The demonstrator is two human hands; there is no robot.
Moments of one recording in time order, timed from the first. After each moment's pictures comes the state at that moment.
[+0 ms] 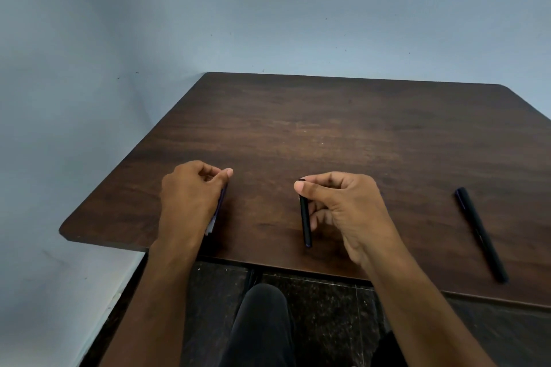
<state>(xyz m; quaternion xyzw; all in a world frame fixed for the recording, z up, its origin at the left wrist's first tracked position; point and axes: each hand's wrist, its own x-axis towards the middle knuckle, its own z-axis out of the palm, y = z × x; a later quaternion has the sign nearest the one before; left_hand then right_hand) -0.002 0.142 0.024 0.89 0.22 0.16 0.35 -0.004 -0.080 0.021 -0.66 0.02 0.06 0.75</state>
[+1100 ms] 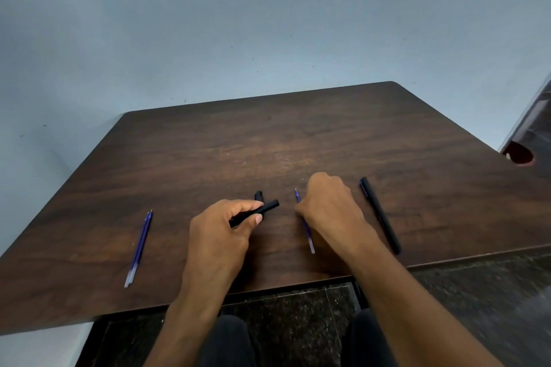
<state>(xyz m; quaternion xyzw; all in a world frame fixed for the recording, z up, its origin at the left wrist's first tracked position) -0.023 0.004 0.026 0.91 -0.05 0.14 0.40 0.023 -0.172 0.027 -0.96 0.15 -0.01 0.23</state>
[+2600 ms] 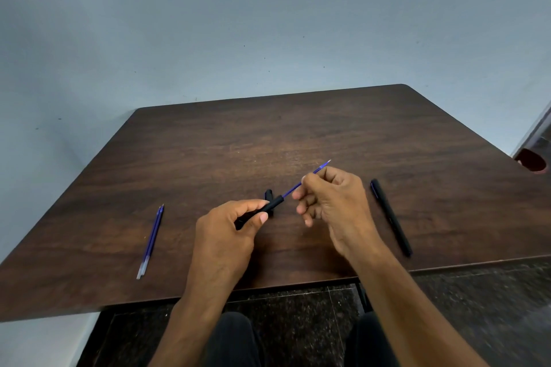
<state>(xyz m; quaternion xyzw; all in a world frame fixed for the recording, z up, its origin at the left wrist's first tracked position) -0.028 0.012 0.024 0.89 -0.04 0.13 0.44 -0.004 -0.164 0.031 -0.61 0.06 -0.07 0.78</state>
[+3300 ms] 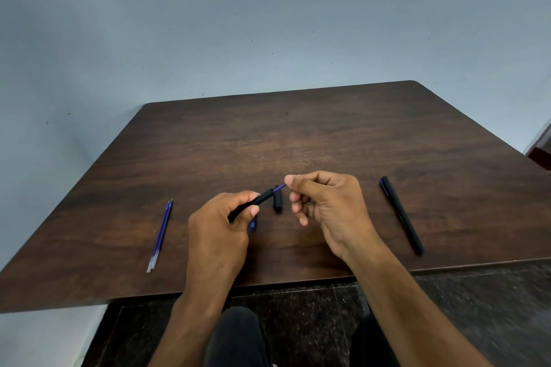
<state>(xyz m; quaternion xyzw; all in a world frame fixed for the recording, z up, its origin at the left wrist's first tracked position) -0.027 0.026 0.022 0.88 -0.04 0.21 0.41 -0.005 -0.147 0.027 -0.56 0.03 -0.03 0.83</state>
